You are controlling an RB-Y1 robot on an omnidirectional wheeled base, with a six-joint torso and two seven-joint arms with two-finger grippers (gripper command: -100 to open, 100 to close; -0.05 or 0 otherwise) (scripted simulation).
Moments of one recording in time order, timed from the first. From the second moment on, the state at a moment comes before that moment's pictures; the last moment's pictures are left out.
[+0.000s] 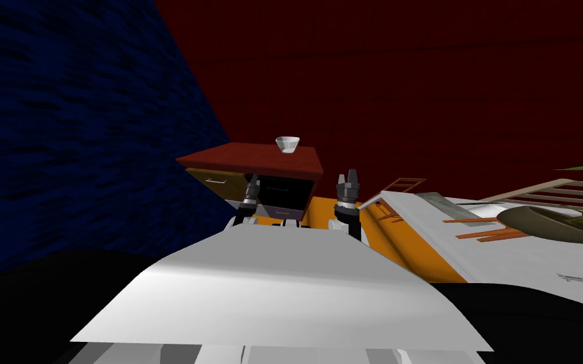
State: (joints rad) left arm 0.46 0.11 -0.08 -2.06 -0.05 -0.41 -0.16; right arm 0.48 -0.03 0.02 -2.24 0.04 -0.49 0.08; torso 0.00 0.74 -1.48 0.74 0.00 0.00
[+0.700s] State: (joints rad) left arm 0.43 0.11 -0.10 -1.90 -0.07 -0.37 -0.17; right arm 0.48 -0.03 0.02 -2.24 0.04 -0.49 0.08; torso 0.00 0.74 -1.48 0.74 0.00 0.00
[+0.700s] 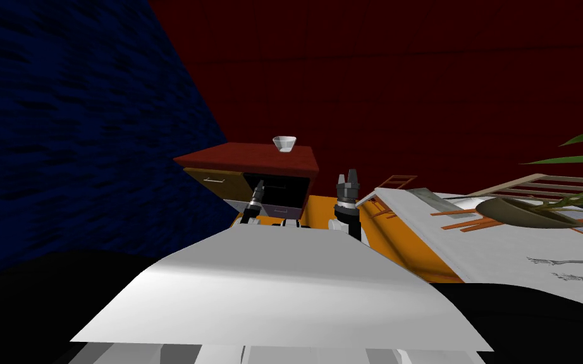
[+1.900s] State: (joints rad) left arm 0.37 0.10 -0.07 -1.81 -0.09 -0.35 -0.17; right arm 0.48 -0.03 0.02 -2.24 0.04 -0.49 0.08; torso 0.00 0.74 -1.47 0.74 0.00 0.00
